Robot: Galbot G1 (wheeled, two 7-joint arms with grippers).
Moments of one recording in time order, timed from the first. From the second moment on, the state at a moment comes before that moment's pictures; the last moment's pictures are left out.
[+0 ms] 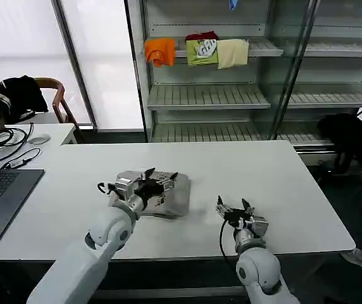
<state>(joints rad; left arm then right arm) 0.78 -1.09 -0.08 -1.83 -0.71 0.51 -0.24 -1.10 1.41 0.28 1.89 0.54 -0.46 0.37</state>
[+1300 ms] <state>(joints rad) 1.04 -0.99 -0.40 -1.93 -0.67 0.51 -0.28 -0.87 1.58 0.09 1.67 0.73 -0.51 0.54</state>
